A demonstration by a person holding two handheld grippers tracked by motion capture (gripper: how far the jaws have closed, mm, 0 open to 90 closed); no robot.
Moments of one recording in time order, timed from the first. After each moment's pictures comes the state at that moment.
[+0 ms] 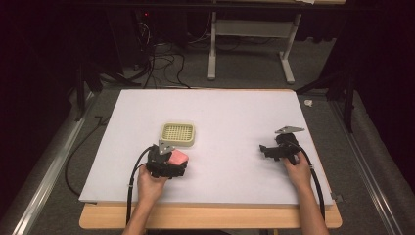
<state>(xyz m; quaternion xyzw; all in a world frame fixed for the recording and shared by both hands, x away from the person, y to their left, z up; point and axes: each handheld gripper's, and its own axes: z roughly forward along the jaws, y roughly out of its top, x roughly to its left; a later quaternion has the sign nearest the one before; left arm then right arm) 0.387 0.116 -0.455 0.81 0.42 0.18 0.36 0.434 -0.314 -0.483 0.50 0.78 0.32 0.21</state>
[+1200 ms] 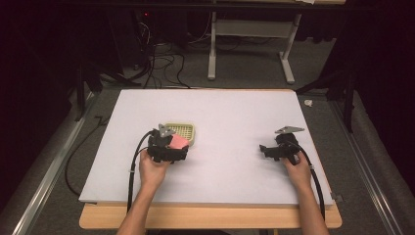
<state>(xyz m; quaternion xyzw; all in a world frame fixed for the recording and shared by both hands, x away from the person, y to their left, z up) 0.419 0.108 -0.422 0.80 0.44 0.19 0.36 0.434 -0.314 -0.483 0.50 0.78 0.32 0.21</state>
